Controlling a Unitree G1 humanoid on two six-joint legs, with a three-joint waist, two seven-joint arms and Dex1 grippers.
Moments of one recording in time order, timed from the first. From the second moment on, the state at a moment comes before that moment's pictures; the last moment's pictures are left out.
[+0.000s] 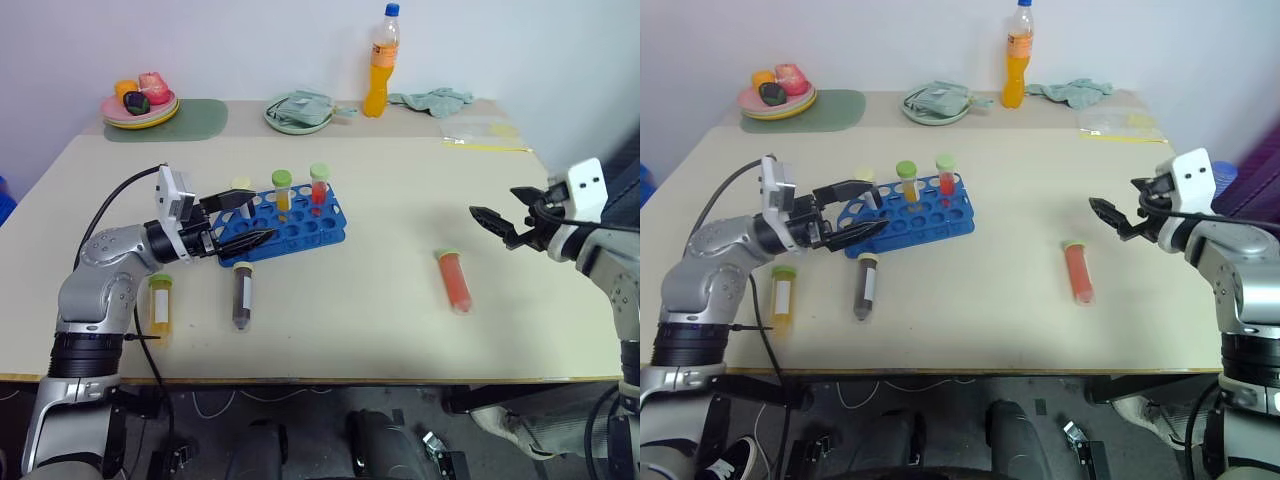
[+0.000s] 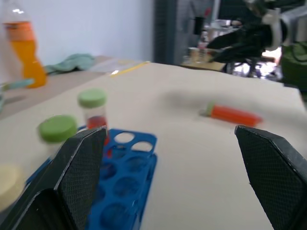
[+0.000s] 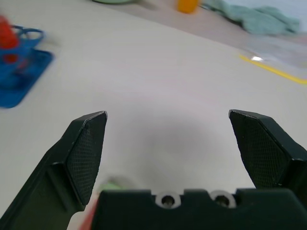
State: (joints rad) left arm -0.51 0.62 0.11 0.07 -0.57 0.32 -1.12; right arm -0.45 -0.85 -0.23 -0.10 0.40 0.78 0.57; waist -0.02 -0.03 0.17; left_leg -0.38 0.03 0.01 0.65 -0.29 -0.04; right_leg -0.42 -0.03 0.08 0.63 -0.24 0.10
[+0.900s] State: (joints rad) left arm -0.37 0.55 0.09 -0.03 -0.54 0.30 -1.06; right arm -0.77 -0.90 0.01 -0.04 0.63 1.61 0.38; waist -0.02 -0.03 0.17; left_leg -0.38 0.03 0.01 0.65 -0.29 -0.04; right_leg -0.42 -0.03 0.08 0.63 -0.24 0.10
